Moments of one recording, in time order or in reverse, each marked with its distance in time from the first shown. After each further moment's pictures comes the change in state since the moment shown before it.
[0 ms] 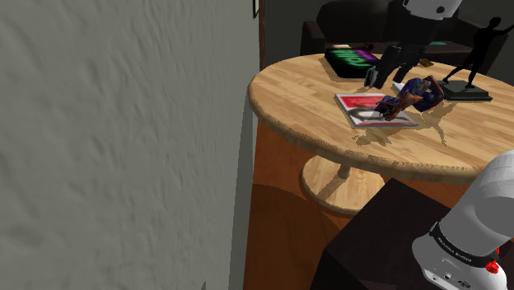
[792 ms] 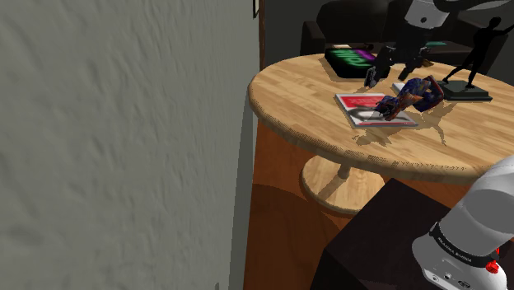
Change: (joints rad) arm -0.170 0.130 -0.108 -0.004 -0.078 0.166 0.124
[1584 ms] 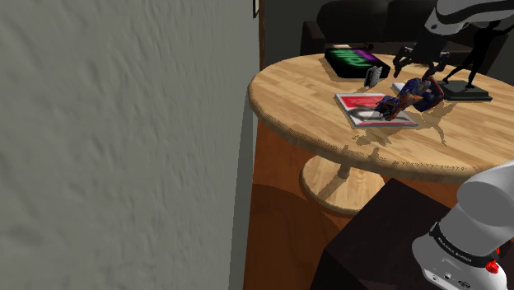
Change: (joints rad) arm -0.190 0.141 -0.135 0.029 -0.070 0.151 0.159
